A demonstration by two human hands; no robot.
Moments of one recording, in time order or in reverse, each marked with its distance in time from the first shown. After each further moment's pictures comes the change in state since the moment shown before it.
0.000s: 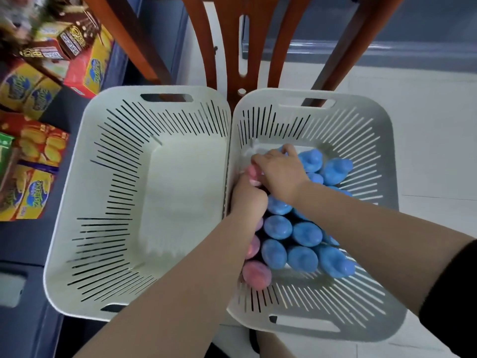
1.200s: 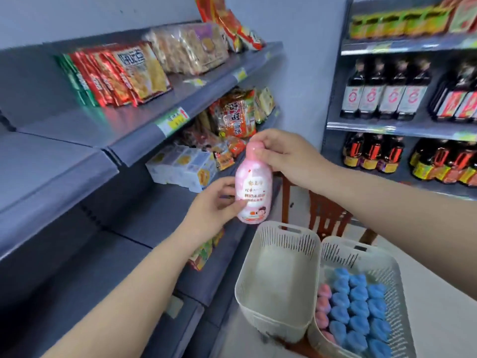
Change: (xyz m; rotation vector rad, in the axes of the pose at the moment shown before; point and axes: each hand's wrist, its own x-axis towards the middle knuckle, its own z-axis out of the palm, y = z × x) left_hand -0.380 0.004 -0.447 -0.422 0.307 0.655; right_hand -0.142 -0.375 -0.475 0.765 0.298 -0.492
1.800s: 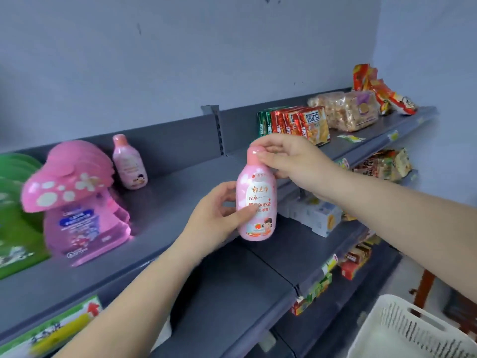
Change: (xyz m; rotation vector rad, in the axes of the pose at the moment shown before) left_hand -0.187 0.061 -0.210 0.035 0.534 -0.010; right_hand 0.039 -0.230 0.181 0.337 -0.366 -0.308
